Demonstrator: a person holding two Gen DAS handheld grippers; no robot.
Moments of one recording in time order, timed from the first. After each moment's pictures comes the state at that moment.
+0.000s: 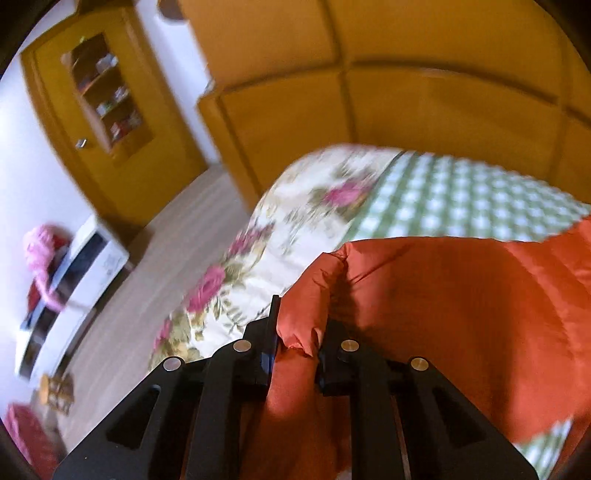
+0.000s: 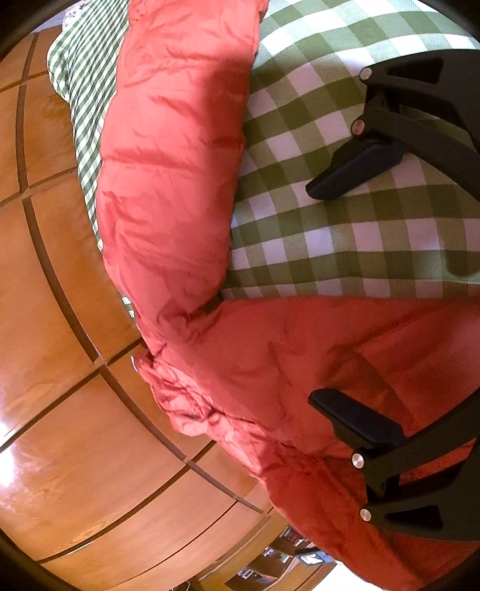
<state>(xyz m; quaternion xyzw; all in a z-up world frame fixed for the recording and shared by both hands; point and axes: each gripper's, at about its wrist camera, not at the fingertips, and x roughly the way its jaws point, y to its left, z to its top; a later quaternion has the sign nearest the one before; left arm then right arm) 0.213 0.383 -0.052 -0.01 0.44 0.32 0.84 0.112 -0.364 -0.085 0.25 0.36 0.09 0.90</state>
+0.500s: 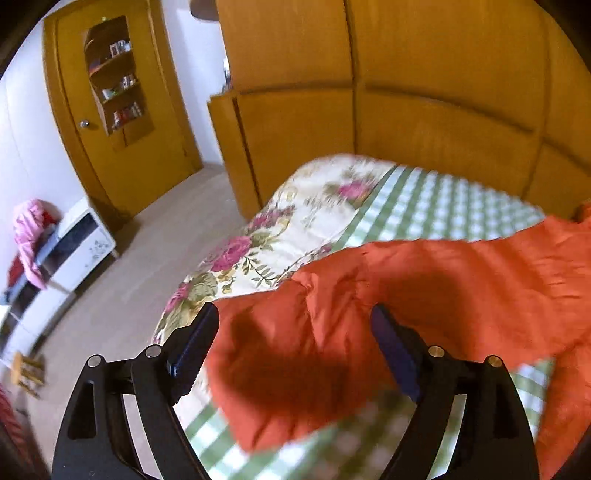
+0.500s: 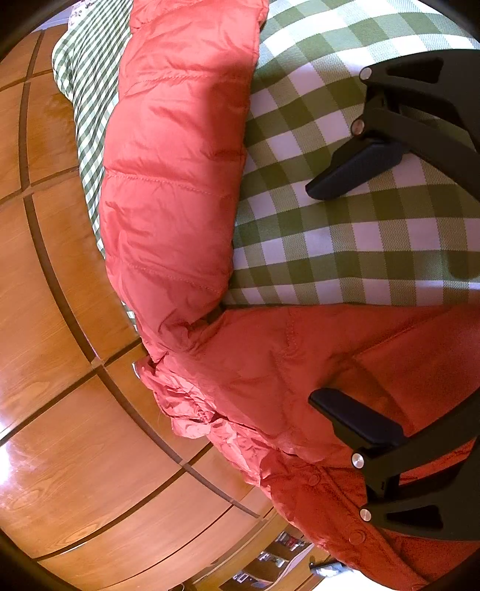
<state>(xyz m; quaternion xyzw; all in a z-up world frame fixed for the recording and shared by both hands) 0.115 0.364 -0.016 -0.05 0.36 0.28 0.89 0.112 -0.359 -0.086 0.23 0.36 0.08 0.90</state>
